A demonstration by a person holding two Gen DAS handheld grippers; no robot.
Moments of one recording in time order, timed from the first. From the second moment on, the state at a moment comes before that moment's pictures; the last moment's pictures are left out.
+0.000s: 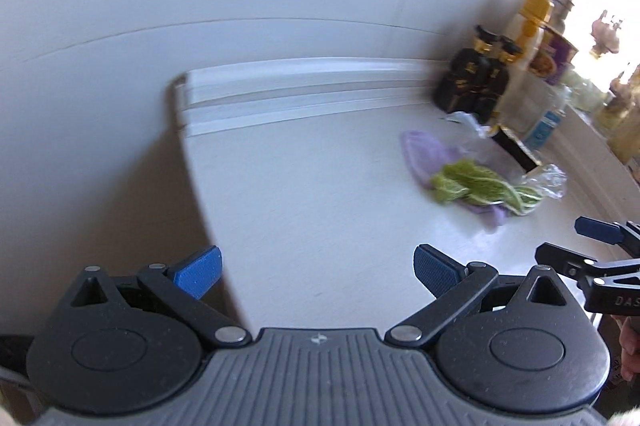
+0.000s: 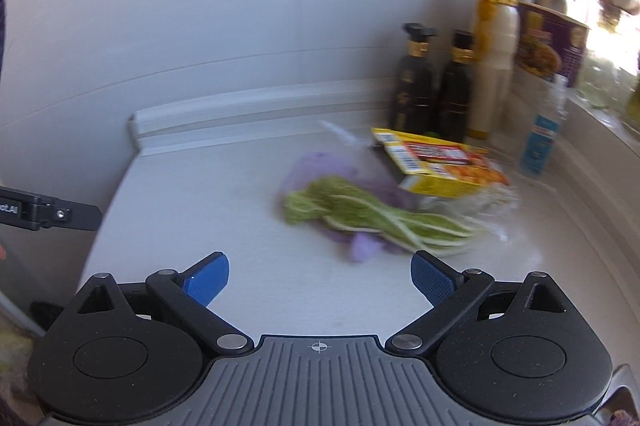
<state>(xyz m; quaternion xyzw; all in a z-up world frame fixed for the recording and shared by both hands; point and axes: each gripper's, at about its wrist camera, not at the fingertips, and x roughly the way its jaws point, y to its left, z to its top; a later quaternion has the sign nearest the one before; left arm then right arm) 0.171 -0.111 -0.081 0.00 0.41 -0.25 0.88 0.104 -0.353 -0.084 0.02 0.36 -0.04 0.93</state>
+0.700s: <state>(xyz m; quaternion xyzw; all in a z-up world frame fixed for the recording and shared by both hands) 0.192 -0.316 -0.039 0.17 0.29 -0.48 0.81 0.135 -0.550 -0.092 0.13 0.28 -0.18 0.93</state>
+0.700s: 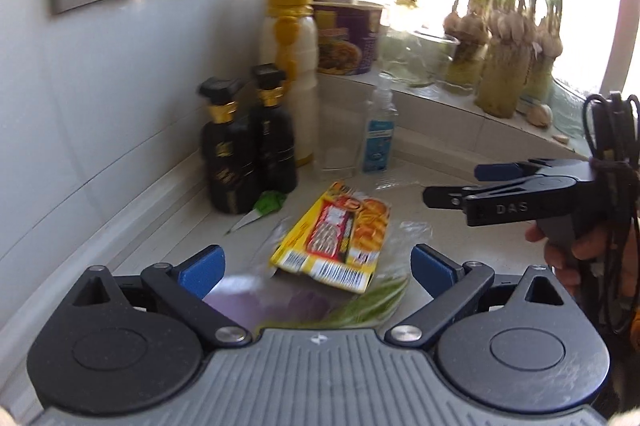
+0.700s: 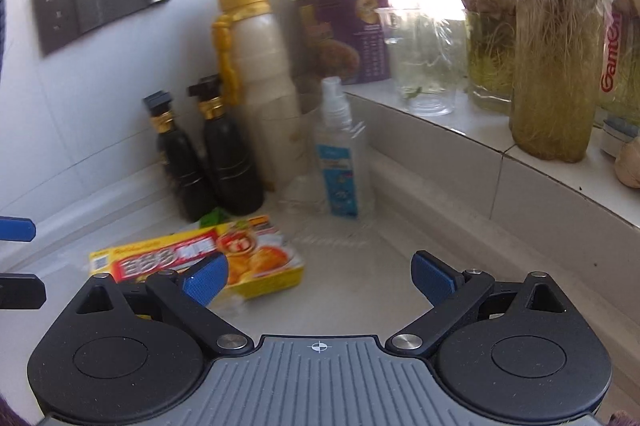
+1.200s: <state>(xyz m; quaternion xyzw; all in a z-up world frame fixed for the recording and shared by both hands) 0.210 -0.374 -0.071 0.24 0.36 -0.48 0.77 0.188 -0.609 -0.125 0.17 0.27 -0.12 0.94</state>
